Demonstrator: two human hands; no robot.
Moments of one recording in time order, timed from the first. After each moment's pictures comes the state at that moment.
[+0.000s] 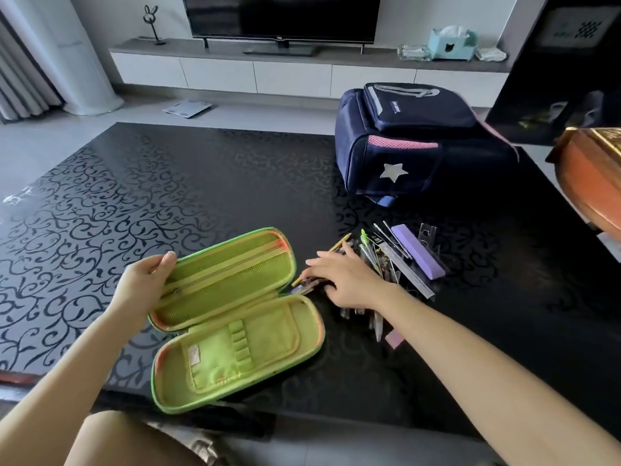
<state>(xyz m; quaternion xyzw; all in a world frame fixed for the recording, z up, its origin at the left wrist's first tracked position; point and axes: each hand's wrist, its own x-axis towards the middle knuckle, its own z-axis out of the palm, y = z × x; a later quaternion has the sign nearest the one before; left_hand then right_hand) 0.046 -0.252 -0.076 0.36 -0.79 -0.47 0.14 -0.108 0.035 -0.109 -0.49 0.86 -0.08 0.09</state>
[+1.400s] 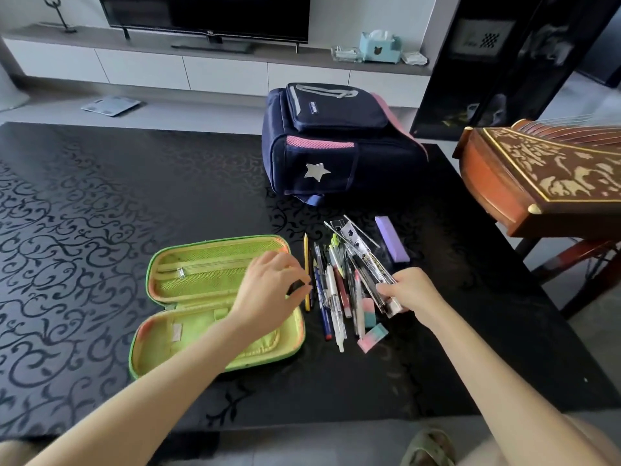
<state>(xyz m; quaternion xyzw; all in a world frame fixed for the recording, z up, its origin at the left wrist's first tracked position) -0.039 -0.018 -0.077 -0.12 -0.96 -0.19 0.15 -0.114 0.223 -0.091 0.10 0.90 -0.40 0.15</state>
